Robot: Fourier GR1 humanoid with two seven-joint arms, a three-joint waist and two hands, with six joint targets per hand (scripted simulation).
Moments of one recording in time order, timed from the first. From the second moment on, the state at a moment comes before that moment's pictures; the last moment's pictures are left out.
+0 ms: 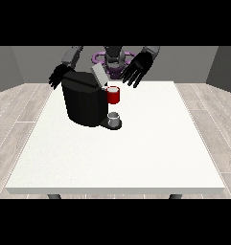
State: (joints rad) left arm -1.11 0.39 0.06 -0.65 -0.74 -0.21 -0.15; right arm -0.28 -0.05 -0.10 -1.28 -0.05 -0.18 -0.11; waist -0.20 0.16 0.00
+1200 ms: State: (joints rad) left arm -0.62 0.10 0.36 -0.73 -0.28 -0.25 -0.22; right arm -0.07 -0.13 -0.10 -1.37 -0.08 -0.08 -0.05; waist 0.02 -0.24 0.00
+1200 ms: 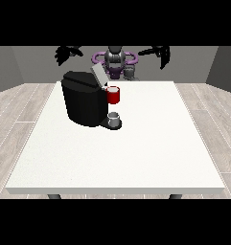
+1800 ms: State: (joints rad) left arm -0.46 0.04 0.34 -0.88 -0.17 -0.31 -0.20; right arm -0.17 -0.19 -0.06 -1.47 -0.09 0.01 0.04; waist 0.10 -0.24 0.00
